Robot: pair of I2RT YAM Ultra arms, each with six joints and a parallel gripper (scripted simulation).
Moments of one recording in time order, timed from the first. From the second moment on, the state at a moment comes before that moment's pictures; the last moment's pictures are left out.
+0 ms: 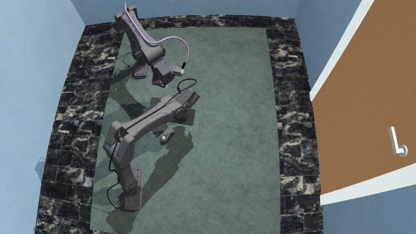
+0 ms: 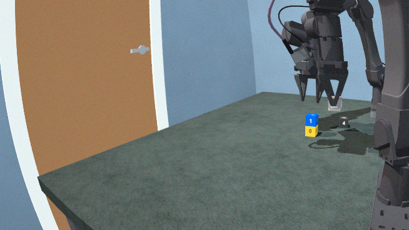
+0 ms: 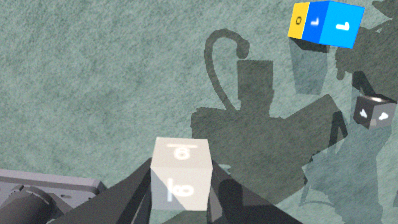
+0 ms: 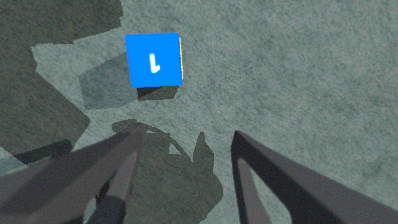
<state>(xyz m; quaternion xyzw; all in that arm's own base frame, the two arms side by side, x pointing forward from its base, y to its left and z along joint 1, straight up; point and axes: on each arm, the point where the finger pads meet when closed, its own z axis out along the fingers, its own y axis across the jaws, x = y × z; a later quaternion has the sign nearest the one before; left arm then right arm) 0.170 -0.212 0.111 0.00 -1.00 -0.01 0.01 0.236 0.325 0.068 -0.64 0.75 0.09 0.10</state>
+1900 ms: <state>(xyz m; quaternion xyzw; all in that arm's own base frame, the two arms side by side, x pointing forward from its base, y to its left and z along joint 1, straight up) 0.167 -0.208 0.111 0.00 -1.00 -0.02 0.02 0.221 0.373 0.024 -0.70 0.70 0.09 0.09</state>
